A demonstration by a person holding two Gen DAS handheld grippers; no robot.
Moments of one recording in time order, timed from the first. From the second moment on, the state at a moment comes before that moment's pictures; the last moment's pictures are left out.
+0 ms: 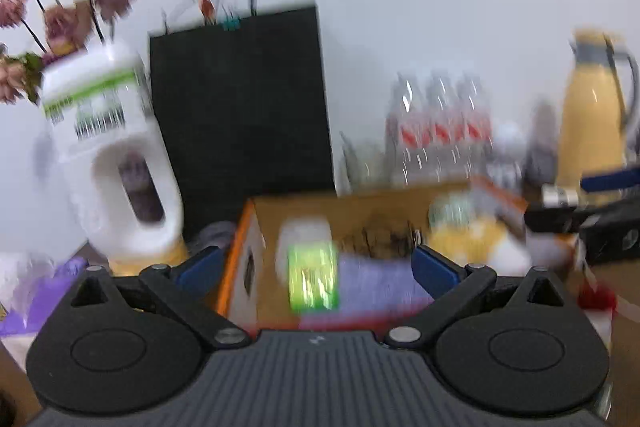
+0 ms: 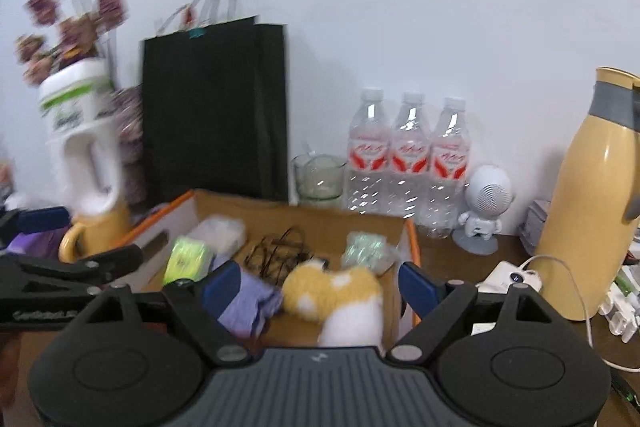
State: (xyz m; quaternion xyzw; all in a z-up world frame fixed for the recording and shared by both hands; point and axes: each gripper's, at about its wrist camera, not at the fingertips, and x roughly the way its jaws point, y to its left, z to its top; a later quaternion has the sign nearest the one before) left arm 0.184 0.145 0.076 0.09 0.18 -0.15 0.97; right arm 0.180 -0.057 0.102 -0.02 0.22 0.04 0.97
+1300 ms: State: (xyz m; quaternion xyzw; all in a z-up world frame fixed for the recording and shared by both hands) left arm 0.172 0.201 0.027 0.00 0.32 -0.17 0.93; right arm 0.187 0.009 0.015 -0.07 0.31 0.18 0.93
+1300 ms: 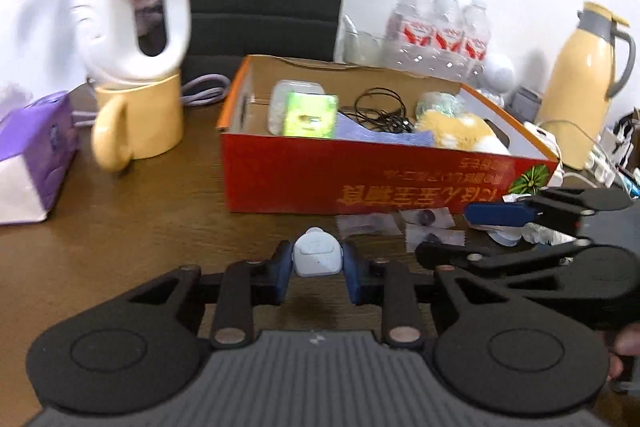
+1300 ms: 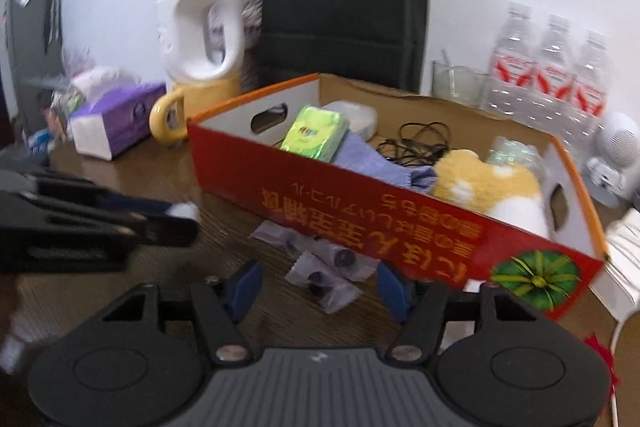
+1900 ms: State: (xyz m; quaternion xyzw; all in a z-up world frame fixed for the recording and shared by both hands) left arm 0.164 0.212 0.029 -0.02 0.30 -0.19 0.93; right arm 0.208 0.028 0.008 -0.07 0.35 0.21 0.91
